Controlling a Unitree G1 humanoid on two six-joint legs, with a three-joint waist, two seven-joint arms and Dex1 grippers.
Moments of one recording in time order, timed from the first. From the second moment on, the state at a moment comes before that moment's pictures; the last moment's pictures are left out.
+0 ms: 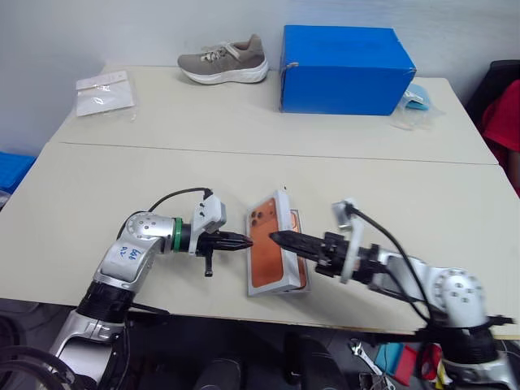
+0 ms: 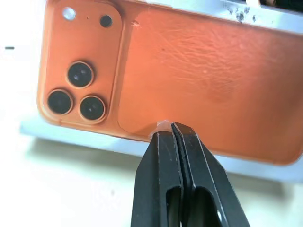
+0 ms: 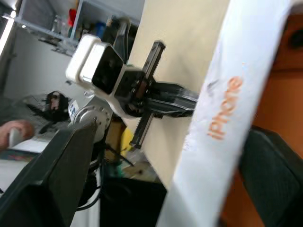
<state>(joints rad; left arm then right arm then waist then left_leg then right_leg) -0.50 0.54 -0.20 0.03 -0.30 0.40 -1.11 -0.21 -0.68 -0.07 -0.36 1.88 1.05 -0.06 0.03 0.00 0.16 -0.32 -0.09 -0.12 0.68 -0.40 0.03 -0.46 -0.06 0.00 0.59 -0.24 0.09</state>
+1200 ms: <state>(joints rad) -0.69 0.46 -0.29 0.33 -0.14 0.25 -1.21 0.12 -0.88 0.24 -0.45 0.36 0.24 0.92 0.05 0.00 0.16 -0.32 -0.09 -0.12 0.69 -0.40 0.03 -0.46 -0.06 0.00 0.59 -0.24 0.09</state>
